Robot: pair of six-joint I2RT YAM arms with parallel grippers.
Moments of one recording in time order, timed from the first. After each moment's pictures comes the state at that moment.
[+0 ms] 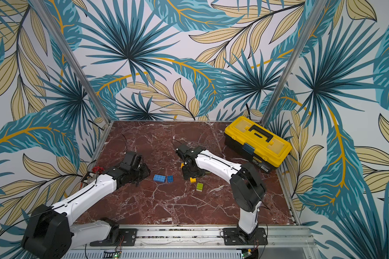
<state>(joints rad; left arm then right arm) -0.37 1.22 0.74 -0.49 0.01 -0.88 0.73 1.86 1.42 -1.01 0.09 0.49</state>
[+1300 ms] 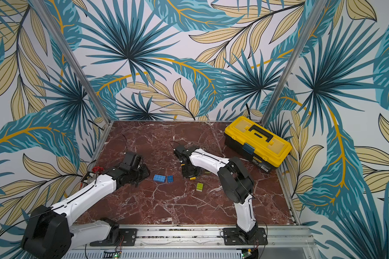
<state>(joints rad) -0.37 1.22 0.74 -0.51 0.01 -0.86 0.72 1.99 1.54 -1.00 0.14 0.58</state>
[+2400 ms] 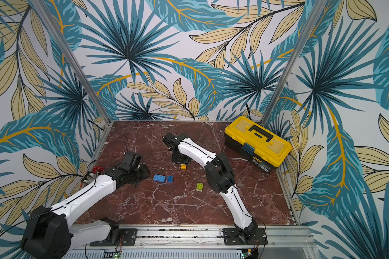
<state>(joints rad) -0.37 1.21 0.74 -0.52 0.01 -0.82 0.72 2.33 2.08 -1.20 0.21 0.81</state>
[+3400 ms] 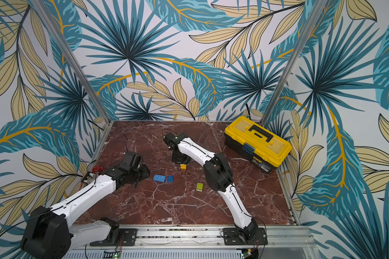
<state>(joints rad) -0.37 1.21 0.74 -0.52 0.01 -0.82 0.70 2.37 2.11 -1.21 0.17 0.81</state>
